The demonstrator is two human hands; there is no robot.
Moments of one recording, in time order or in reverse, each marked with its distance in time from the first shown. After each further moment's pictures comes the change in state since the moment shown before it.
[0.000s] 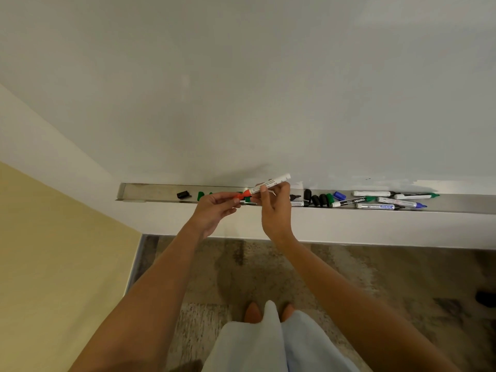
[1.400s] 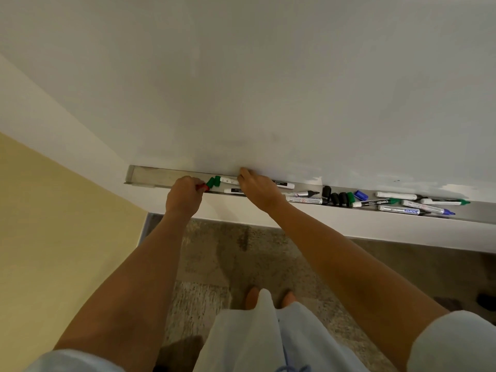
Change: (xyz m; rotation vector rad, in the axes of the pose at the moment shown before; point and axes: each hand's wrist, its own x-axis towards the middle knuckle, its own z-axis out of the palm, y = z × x) left_hand 0.020 0.010 -0.087 1.159 0.376 0.163; right_hand 0.073 0.041 0.049 -1.518 -0.702 -0.727
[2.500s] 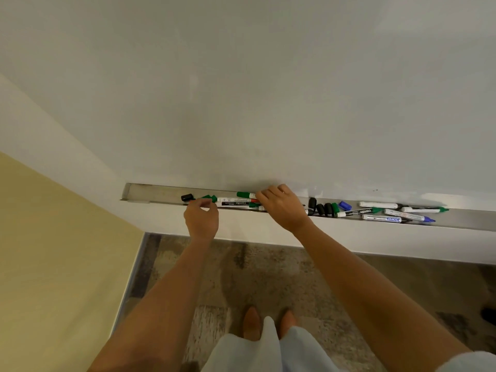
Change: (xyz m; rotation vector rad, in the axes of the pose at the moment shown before) left_hand -0.044 0.066 0.041 -0.590 0.326 -0.327; right_hand -0.070 0.056 -0.002 -0.118 0.292 -0.034
